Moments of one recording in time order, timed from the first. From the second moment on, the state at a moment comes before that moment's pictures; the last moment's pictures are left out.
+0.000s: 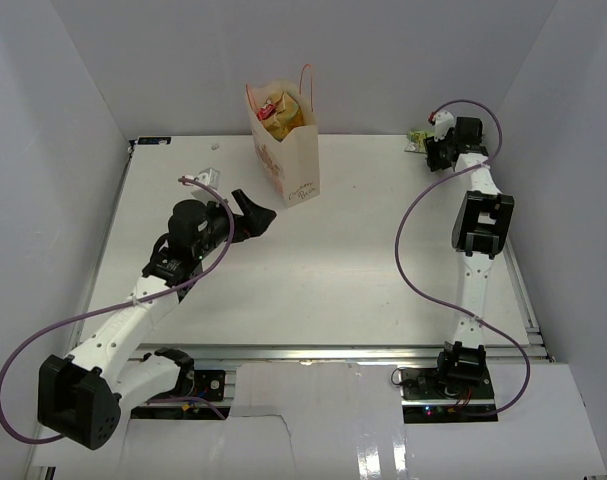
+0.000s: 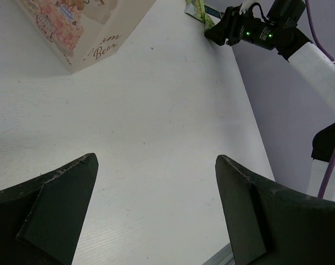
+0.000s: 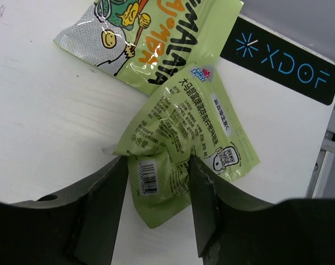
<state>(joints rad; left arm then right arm) -0.39 1.03 0.76 0.03 0.17 -0.64 -0.13 2.65 2.36 -0.39 -0.24 -0.47</state>
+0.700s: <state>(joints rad) -0.39 1.01 0.71 0.14 0.26 -0.67 -0.16 2.13 1.67 -0.49 -0.72 -0.57</state>
